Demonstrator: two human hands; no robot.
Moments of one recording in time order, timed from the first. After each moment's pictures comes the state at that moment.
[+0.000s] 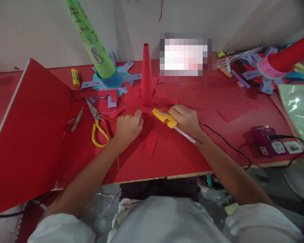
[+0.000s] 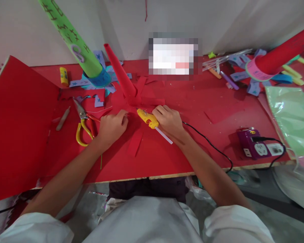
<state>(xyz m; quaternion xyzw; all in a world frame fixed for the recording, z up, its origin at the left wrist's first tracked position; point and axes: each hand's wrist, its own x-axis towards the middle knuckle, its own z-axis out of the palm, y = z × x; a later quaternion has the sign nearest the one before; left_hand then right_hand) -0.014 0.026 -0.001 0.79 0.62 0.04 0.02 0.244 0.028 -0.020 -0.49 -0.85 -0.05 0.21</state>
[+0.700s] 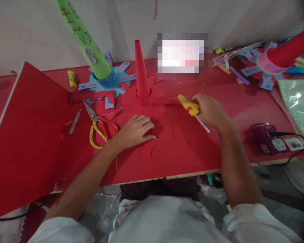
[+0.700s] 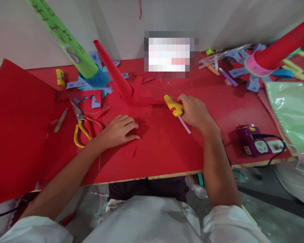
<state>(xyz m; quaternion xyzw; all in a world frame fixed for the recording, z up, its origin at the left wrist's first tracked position) -0.020 0.027 -0.009 0.95 0.28 0.13 0.08 0.338 0.049 -0.004 -0.62 -0.77 0.07 0.11</state>
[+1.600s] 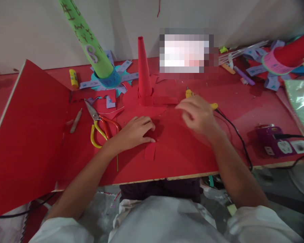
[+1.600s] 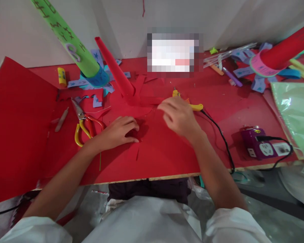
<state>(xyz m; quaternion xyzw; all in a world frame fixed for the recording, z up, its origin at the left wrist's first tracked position) -0.022 0.024 0.007 0.92 0.32 0.07 0.22 0.276 0.029 0.011 -0.42 -0.85 0.04 0.32</state>
